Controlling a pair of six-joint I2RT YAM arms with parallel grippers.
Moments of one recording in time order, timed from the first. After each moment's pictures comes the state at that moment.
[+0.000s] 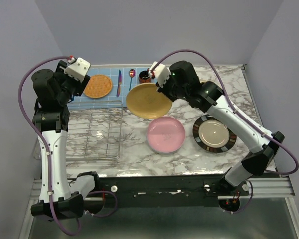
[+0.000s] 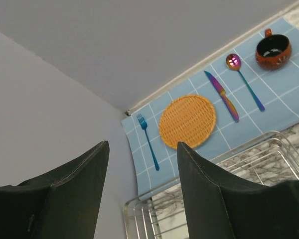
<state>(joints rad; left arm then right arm) 0.14 1.04 1.38 -0.47 0.30 0.58 0.82 1.60 1.77 -0.70 0.14 -0.41</state>
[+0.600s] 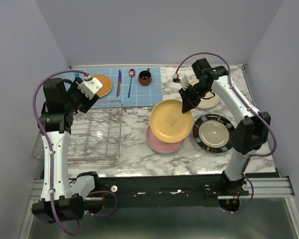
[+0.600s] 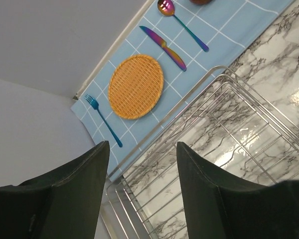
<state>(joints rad) 0.14 1.02 1.26 -0.70 0.46 0.80 0.36 1.79 1.78 -1.21 -0.52 -0.52</state>
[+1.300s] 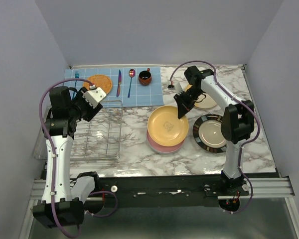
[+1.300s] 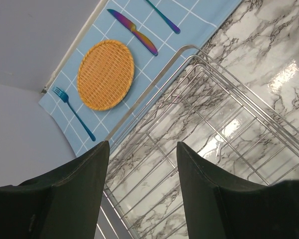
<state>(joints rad) 0.12 0.96 1.12 -0.72 0.49 0.82 0.34 2.04 1.81 -1.24 -0.59 -0.55</state>
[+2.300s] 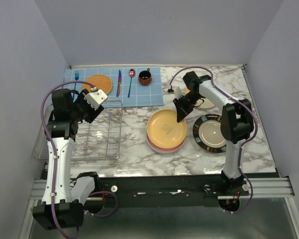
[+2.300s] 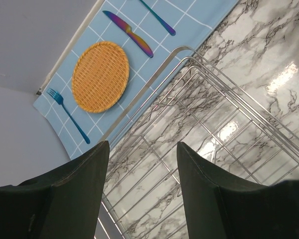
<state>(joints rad) 0.10 0.94 1.06 -0.67 0.49 0.80 0.35 2.05 1.68 -1.10 -0.57 -0.47</state>
